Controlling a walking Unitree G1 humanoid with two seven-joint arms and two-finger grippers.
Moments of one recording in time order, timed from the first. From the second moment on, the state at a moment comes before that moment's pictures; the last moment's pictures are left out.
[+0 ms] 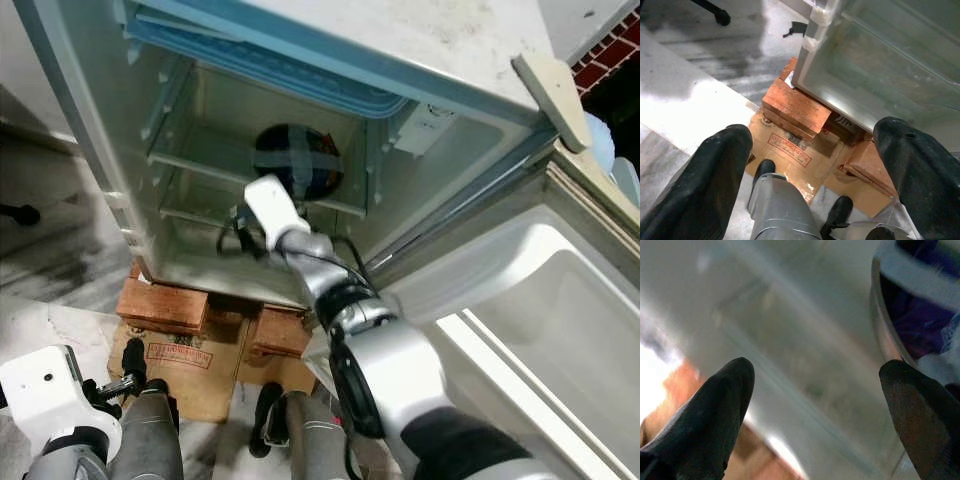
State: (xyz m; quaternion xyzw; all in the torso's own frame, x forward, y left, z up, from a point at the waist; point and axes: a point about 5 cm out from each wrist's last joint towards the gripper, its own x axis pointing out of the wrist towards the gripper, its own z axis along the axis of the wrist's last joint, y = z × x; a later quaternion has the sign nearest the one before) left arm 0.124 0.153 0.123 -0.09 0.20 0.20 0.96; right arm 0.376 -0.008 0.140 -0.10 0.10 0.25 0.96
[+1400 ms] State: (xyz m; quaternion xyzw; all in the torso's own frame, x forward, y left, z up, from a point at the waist) left arm 0.245 0.142 0.113 -0.05 0.11 0.05 0.99; right arm 0.325 -0.123 0.087 0.09 0.06 0.24 0.97
